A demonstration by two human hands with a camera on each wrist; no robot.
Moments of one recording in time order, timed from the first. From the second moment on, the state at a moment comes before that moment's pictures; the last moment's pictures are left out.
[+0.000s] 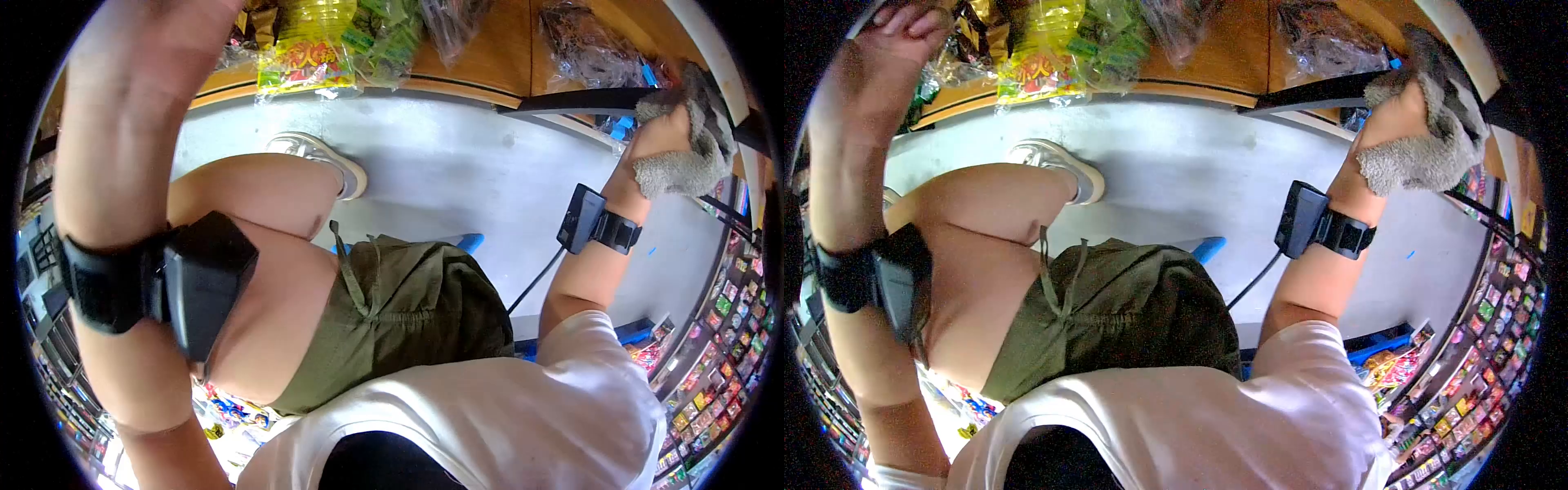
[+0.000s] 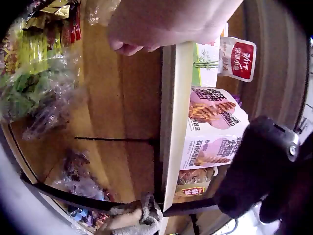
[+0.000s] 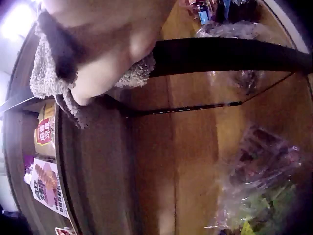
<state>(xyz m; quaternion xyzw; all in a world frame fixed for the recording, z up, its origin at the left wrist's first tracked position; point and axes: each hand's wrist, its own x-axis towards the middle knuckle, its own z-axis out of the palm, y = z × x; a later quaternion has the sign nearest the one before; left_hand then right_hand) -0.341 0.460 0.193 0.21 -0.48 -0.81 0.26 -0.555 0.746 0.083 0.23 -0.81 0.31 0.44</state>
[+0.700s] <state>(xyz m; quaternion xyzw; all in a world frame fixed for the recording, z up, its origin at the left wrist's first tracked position) -0.314 0.525 0.146 0.07 -0.79 -0.60 -0.05 -0.519 0.793 0.017 0.32 -0.90 0.23 0.18</state>
